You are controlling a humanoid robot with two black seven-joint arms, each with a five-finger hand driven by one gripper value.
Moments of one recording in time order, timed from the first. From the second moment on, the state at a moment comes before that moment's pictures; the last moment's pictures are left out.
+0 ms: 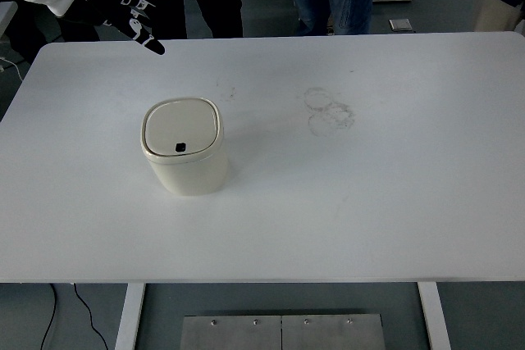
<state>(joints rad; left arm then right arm) -1.88 0.70 0.46 -1.11 -0.08 -0.36 0.35 0.04 0.00 0.28 0.02 -0.32 -0.03 -0.03</state>
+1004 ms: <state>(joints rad) -1.04 0.80 -0.46 -0.85 -0.15 -0.17 0.11 0.04 0.00 0.28 0.02 -0.32 -0.03 -0.03</state>
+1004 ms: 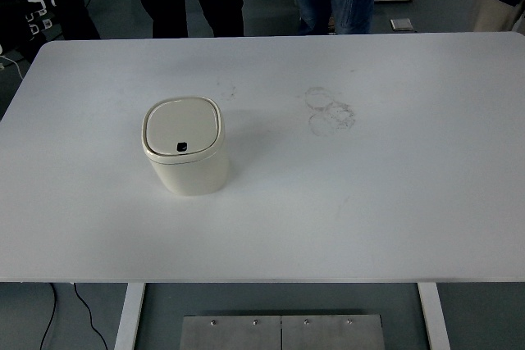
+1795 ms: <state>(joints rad) -0.68 0.57 -0.85 -0.71 -0.15 -0.26 -0.08 0.04 0.00 0.28 0.02 -0.32 -0.03 -0.03</state>
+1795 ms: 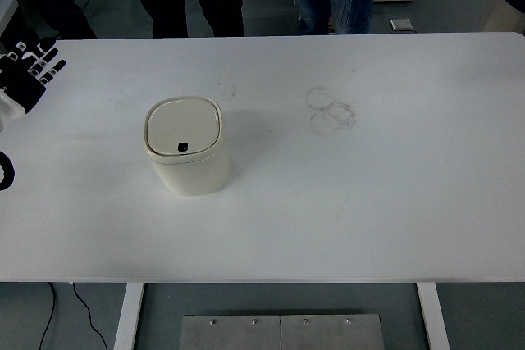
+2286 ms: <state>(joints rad) -0.63 0.55 -0.85 -0.65 -0.11 -0.36 -0.21 0.04 0.00 0.28 0.02 -0.32 -0.03 -0.03</state>
